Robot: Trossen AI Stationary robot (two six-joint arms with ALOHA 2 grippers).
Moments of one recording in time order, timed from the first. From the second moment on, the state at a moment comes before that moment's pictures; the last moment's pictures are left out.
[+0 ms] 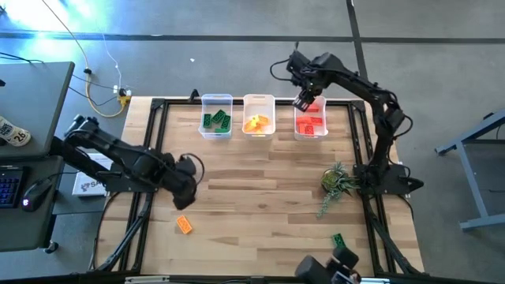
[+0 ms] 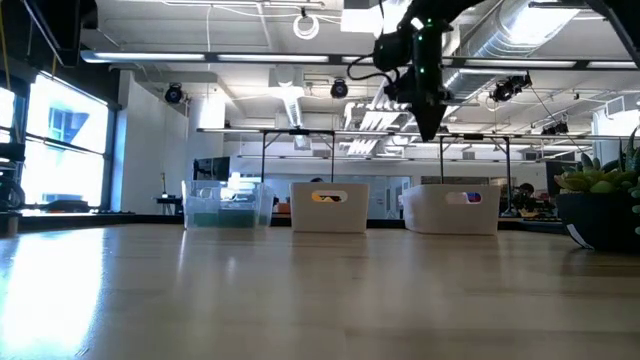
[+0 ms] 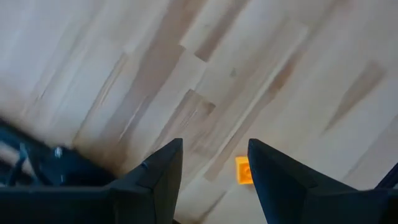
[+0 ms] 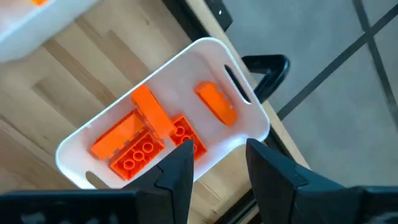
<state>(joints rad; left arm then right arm) -0.33 1.26 1.20 -1.39 -0.16 -1.03 -0.71 1.86 1.84 -1.37 0.28 -0.08</state>
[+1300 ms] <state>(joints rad) -0.37 1.26 1.14 -1.34 -0.10 -0.01 -0.47 1.80 1.84 -1.45 0.23 0.29</state>
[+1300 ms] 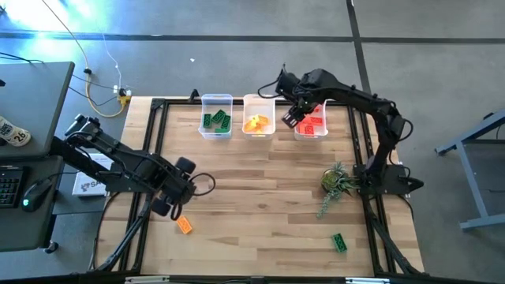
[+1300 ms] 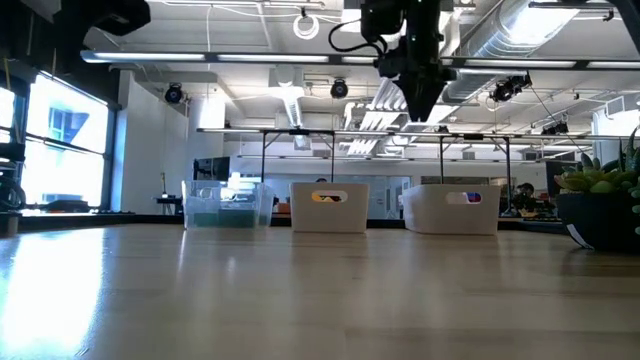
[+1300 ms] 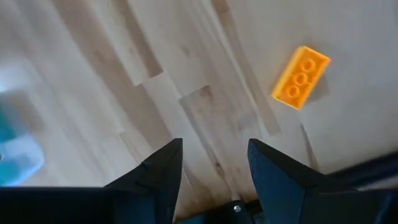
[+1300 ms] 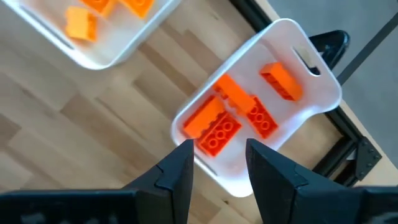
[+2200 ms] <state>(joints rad) -0.56 1.57 1.14 -1.27 0.03 -0.01 -0.29 1.80 1.84 -1.50 0.29 0.31</state>
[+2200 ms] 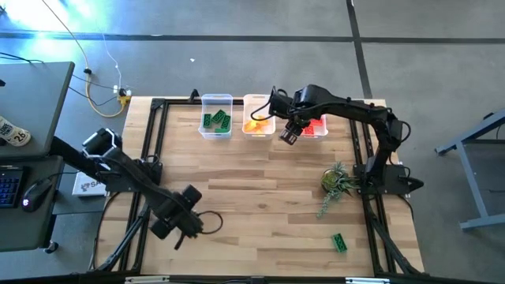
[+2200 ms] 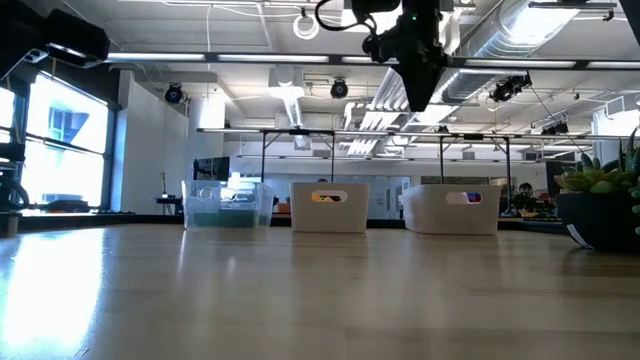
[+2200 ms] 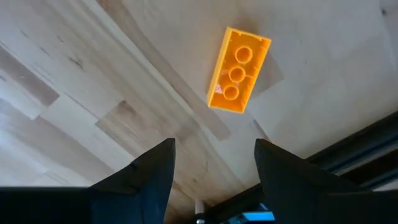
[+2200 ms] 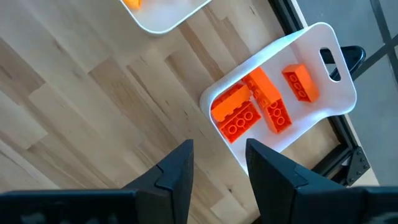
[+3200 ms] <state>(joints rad) -0.61 1.87 1.14 -1.11 0.08 -0.05 -0.29 1.80 1.84 -1.50 0.29 0.31</state>
